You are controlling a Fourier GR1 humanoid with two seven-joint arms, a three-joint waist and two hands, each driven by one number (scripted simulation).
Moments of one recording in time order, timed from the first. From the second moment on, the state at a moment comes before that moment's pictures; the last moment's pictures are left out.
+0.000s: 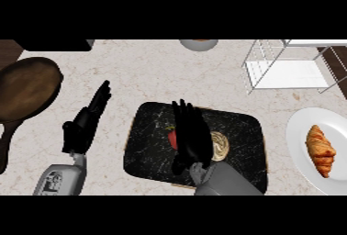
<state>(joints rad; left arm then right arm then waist) -0.17 0.11 -0.03 -1.45 -0.12 -0.01 0.02 -0.45 -0.01 0.69 -1.40 0.86 0.00 0.87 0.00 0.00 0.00</state>
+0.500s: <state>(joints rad) -0.16 0.10 -0.03 -1.48 -0.13 -0.02 0.05 -0.44 -0.01 0.69 -1.35 0.94 0.04 0.78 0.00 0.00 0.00</state>
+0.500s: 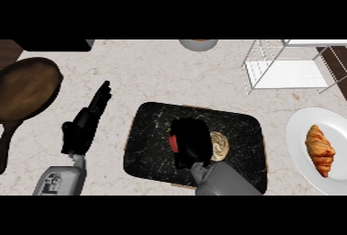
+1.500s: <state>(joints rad) -0.14 0.08 -0.02 -1.46 -0.15 -0.01 0.02 -0.21 -0.03 0.49 -1.74 0.84 -0.01 0.72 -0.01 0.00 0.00</state>
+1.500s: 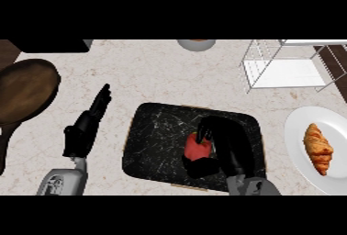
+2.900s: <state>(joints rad) -0.18 0.08 -0.01 -1.44 -0.14 -0.03 0.02 -0.75 -0.19 -0.02 -2.08 0.95 0.27 0.96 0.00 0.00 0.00</state>
